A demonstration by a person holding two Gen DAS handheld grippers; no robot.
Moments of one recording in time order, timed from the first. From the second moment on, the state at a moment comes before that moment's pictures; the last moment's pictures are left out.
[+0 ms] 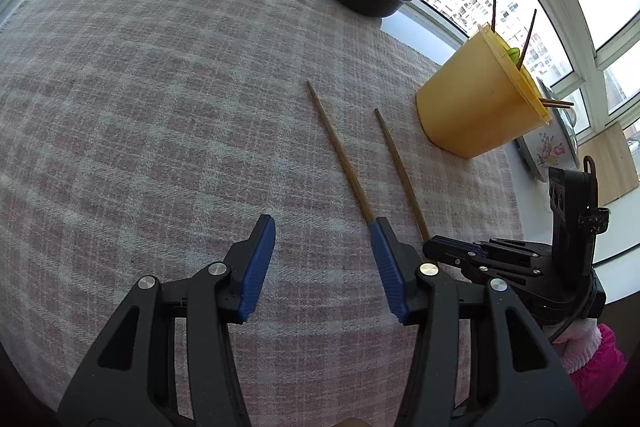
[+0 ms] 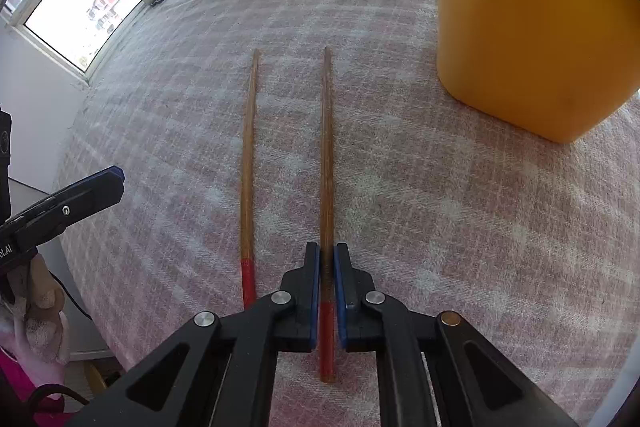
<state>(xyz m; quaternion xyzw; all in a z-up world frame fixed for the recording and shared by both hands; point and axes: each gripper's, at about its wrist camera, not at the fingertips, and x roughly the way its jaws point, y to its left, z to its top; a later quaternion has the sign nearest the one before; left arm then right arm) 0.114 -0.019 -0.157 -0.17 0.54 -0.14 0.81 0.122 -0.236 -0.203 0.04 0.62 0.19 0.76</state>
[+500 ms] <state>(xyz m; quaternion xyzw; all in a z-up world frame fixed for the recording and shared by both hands) 0.155 -0.075 -0.190 -0.12 0.57 -0.17 0.79 0.059 -0.286 -0.203 0.10 0.62 0.11 0.77</state>
